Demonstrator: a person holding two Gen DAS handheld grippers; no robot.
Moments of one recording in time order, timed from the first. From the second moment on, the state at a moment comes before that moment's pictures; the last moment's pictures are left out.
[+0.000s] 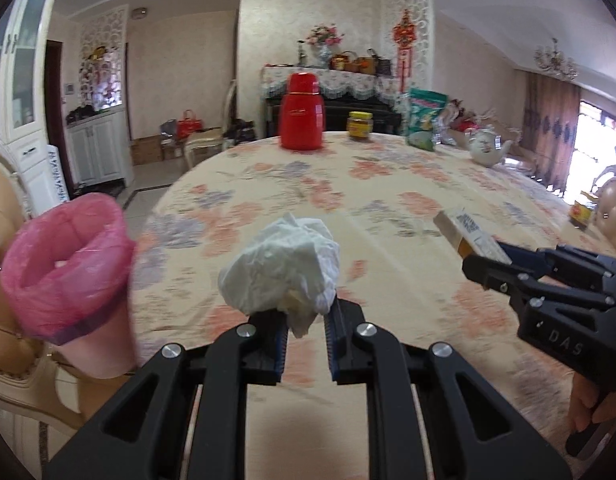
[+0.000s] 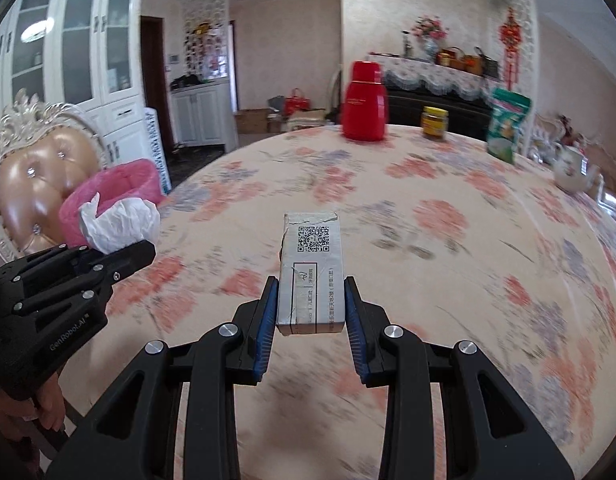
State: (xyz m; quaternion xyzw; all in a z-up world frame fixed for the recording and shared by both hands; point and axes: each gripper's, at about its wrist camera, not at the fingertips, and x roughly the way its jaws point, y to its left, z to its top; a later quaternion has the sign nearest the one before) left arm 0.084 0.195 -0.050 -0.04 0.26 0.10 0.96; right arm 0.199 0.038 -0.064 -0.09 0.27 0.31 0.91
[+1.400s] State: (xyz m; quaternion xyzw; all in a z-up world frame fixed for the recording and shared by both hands) left arm 0.092 0.575 -0.040 -0.07 0.33 0.29 0.90; right arm 0.235 0.421 -0.044 -0.14 0.29 0.52 0.79
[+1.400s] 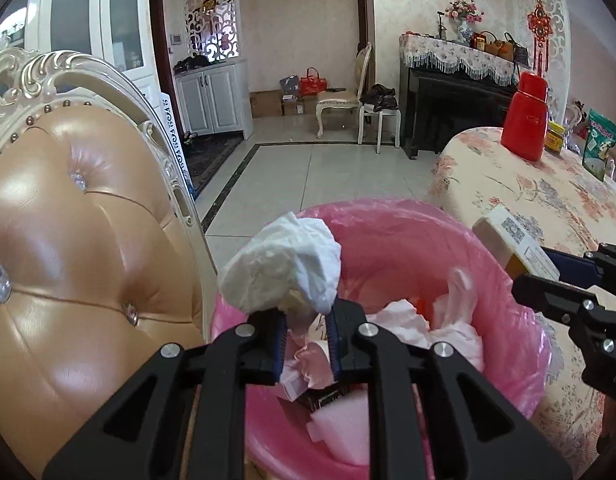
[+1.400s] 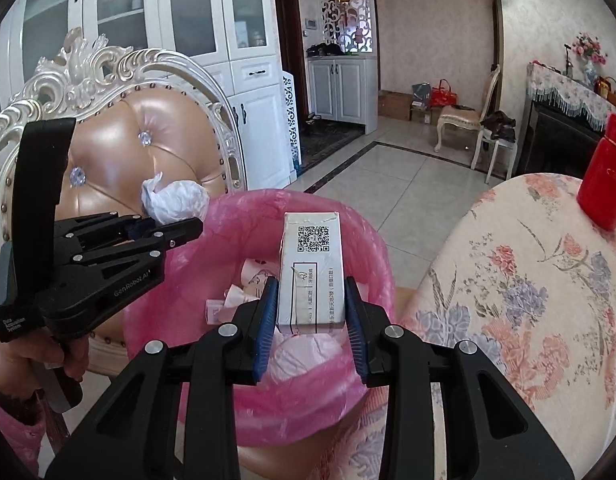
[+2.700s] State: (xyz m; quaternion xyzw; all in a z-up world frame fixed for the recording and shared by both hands) left arm -0.030 0.360 -0.005 -0.05 0.20 0.34 0.92; right arm 0.174 0.188 -0.021 -0.09 0.22 0.46 0.85
